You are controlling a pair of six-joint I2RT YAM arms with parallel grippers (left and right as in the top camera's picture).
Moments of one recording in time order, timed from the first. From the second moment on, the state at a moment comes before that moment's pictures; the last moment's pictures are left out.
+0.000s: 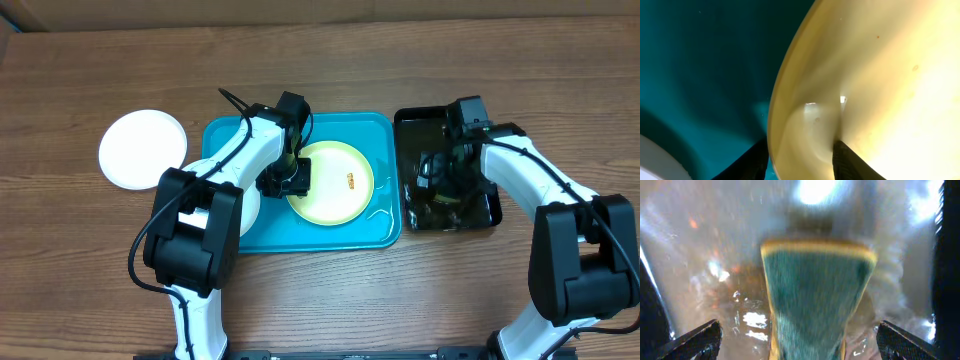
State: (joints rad) left arm -0.35 2.07 1.45 -1.01 0.08 -0.33; right arm 0.15 1.85 1.16 -0.71 0.02 0.28
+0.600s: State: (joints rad) left arm -0.35 2.07 1.45 -1.01 0.08 -0.33; right arm 0.15 1.85 1.16 -0.70 -0.03 0.28
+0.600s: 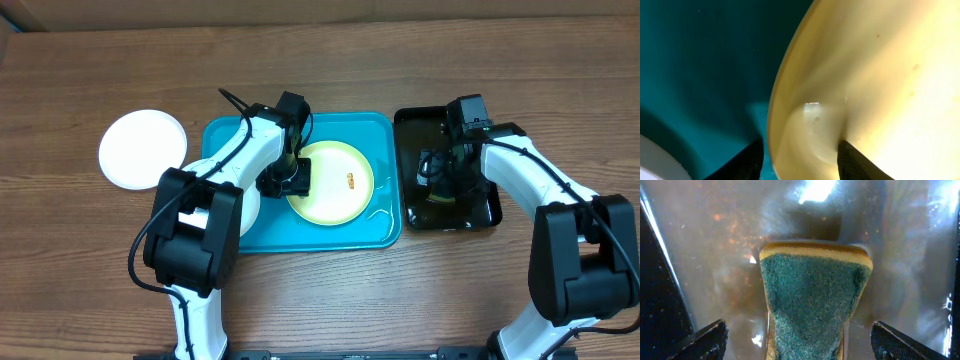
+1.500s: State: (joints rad) left arm -0.35 2.07 1.45 -1.00 0.09 -0.34; right arm 0.15 1.85 1.13 -0.68 -0.01 0.28
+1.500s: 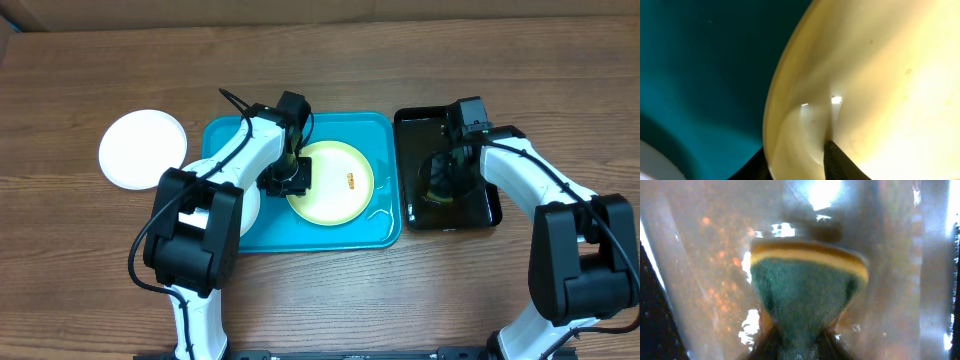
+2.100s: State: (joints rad) left arm -0.35 2.07 1.45 -0.97 0.08 -0.34; right arm 0.15 1.84 1.33 -0.90 0.01 0.23
